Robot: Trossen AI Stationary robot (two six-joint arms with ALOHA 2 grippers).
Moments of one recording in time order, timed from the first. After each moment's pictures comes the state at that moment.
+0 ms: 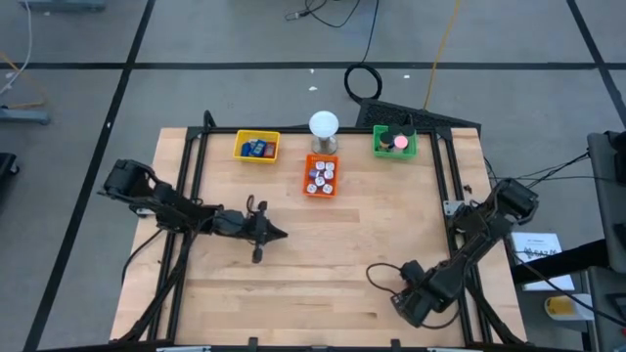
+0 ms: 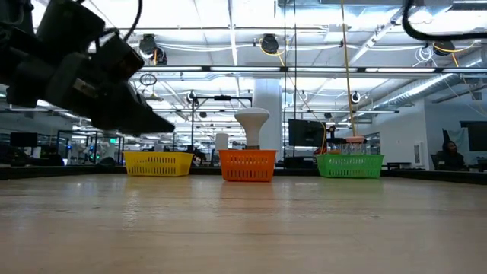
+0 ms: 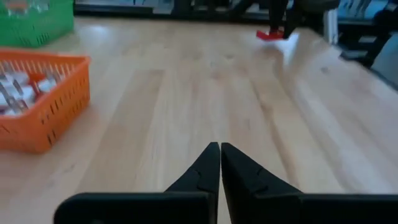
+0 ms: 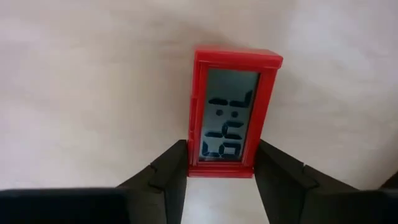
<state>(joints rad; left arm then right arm) -0.22 1.54 0.23 1.00 -0.13 -0.11 0.85 1.68 0.99 -0.86 -0.13 1.98</state>
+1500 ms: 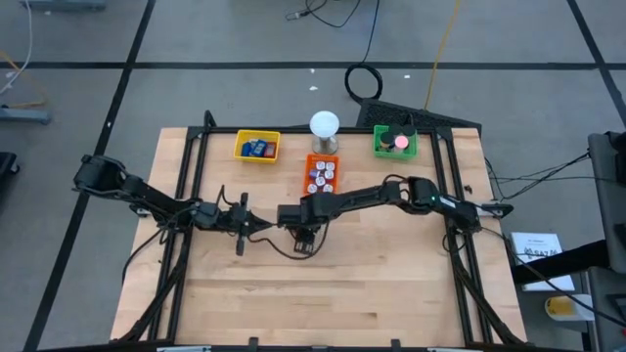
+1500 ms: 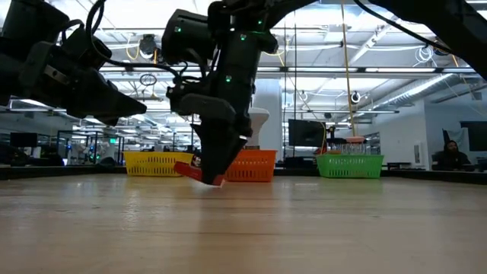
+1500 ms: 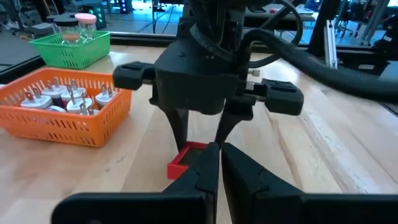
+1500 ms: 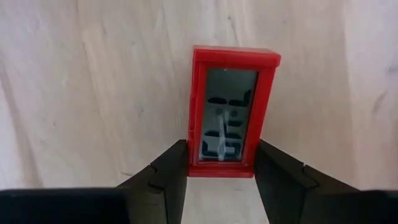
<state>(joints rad) -0.21 1.21 0.03 0.99 -0.18 -0.10 0.05 2.34 1.93 -0.90 0.02 0.24</state>
